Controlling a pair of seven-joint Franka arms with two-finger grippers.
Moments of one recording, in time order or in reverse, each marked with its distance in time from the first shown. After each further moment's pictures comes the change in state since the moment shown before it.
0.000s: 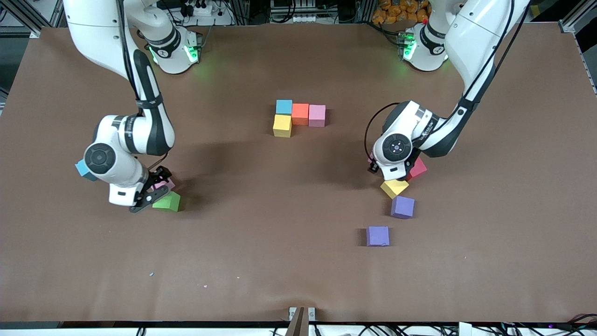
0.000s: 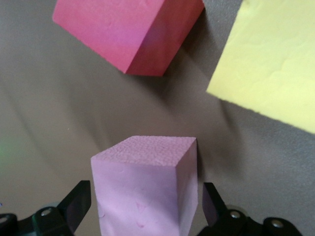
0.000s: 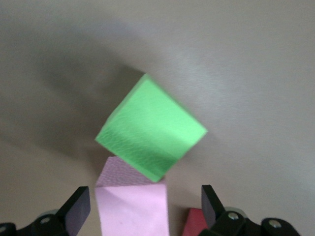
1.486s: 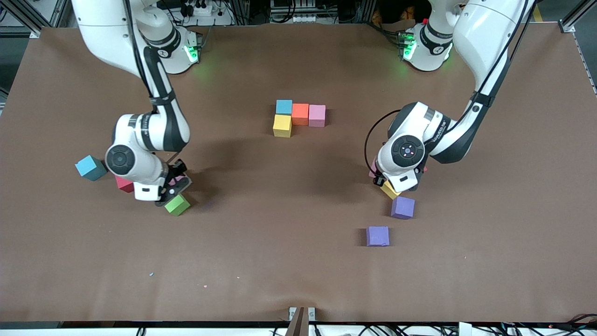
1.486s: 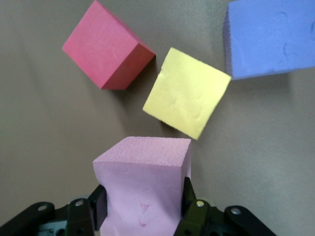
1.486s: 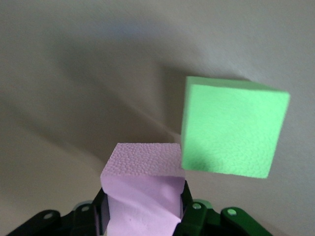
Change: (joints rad) left arm 0.001 -0.011 -0.009 0.212 -0.029 -0.092 -0.181; right arm 0.018 -0.016 0.089 0.026 0.051 -0.102 0.033
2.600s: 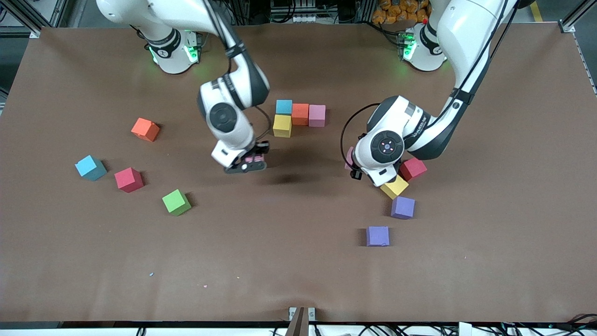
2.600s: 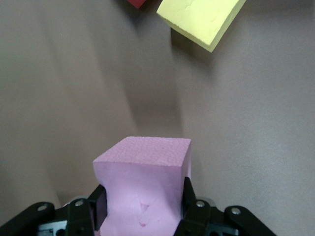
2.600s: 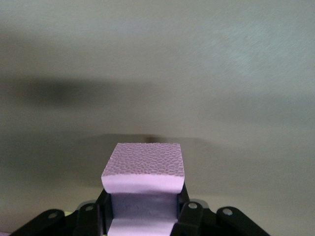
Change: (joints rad) left arm -0.096 0.031 0.007 0.087 -0.116 -0.055 -0.081; right arm 0.435 0.001 0.014 0.080 0.123 0.005 1.022
